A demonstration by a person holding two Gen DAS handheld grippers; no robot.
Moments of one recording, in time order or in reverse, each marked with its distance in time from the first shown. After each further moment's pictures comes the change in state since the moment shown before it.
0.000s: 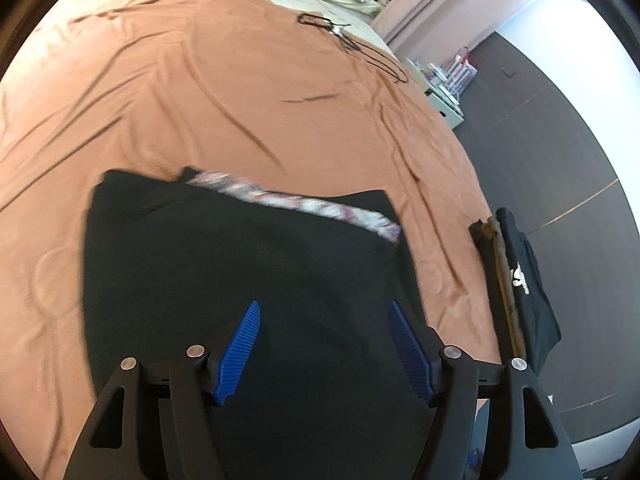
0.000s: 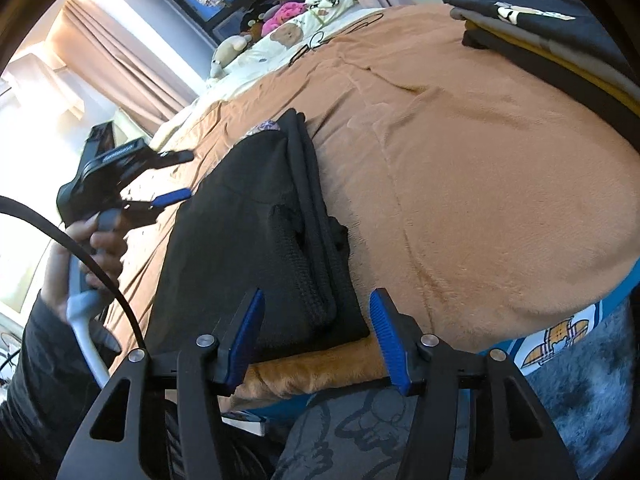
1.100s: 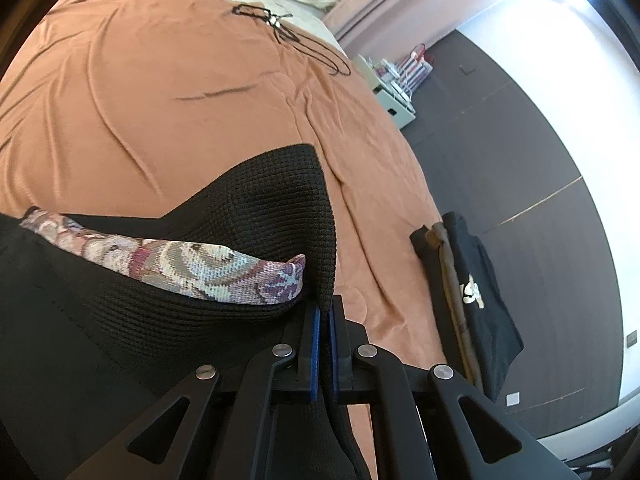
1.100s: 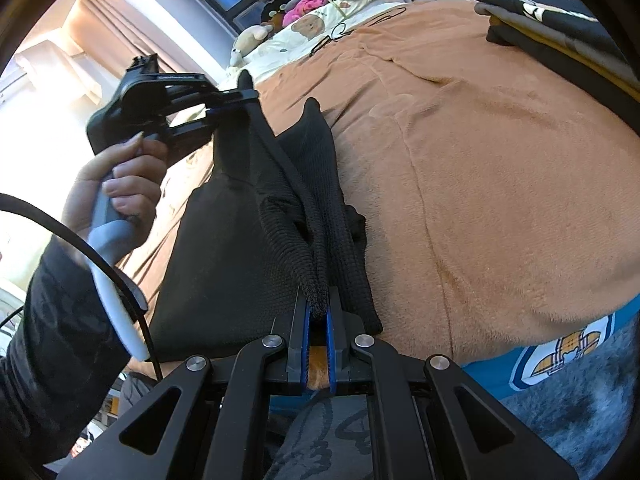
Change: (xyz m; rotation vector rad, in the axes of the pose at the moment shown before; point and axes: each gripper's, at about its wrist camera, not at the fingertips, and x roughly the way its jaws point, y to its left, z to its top) left arm 0.070 -0.081 0.027 0.035 0.005 -0.180; right arm 0.003 -0.007 -0.005 -0.029 0.010 0.058
